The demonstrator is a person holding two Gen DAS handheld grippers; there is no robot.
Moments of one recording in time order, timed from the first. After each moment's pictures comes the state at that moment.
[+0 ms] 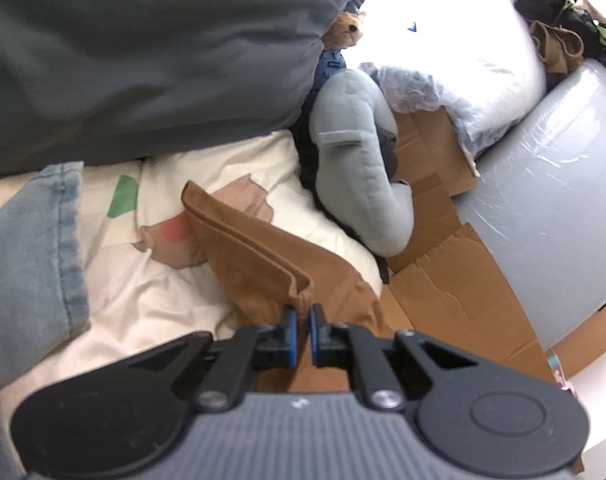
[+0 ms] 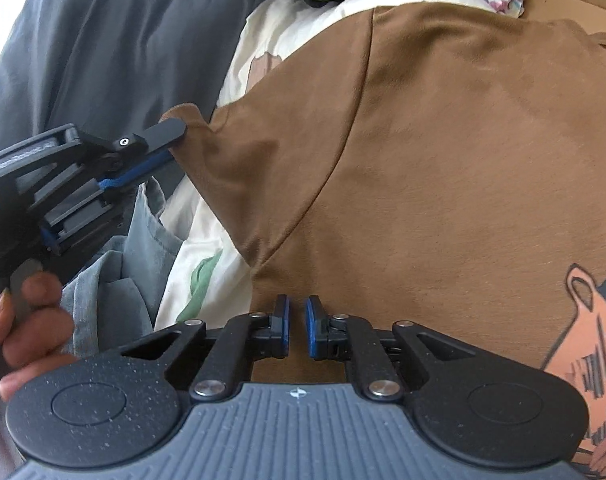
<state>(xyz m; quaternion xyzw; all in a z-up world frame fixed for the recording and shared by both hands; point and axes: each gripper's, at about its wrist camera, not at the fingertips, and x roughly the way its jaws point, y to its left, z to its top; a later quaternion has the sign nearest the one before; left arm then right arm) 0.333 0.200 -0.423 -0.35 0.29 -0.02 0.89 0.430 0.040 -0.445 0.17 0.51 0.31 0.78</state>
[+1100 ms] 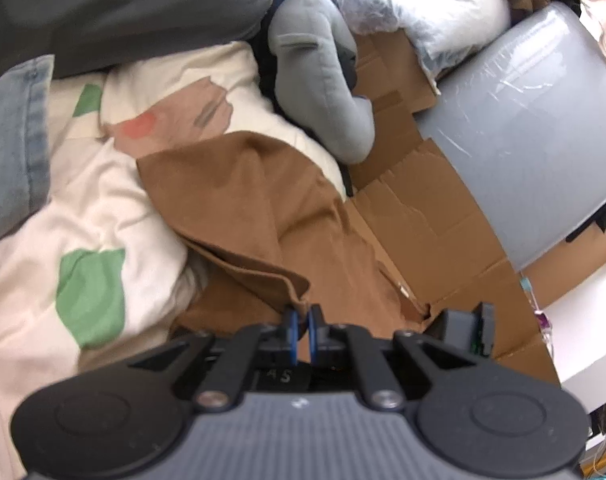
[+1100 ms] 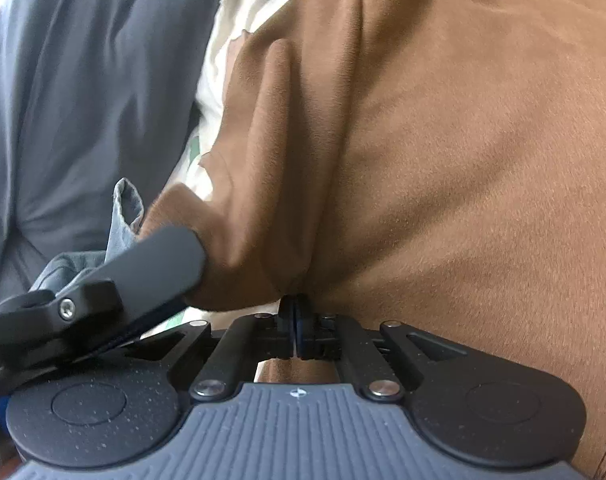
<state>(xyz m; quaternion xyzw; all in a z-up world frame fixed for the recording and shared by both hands) 0.302 0.165 -0.445 -0.34 0.36 -0.11 0.86 0.436 0.055 -0.486 0.20 0.51 0.31 0.78</state>
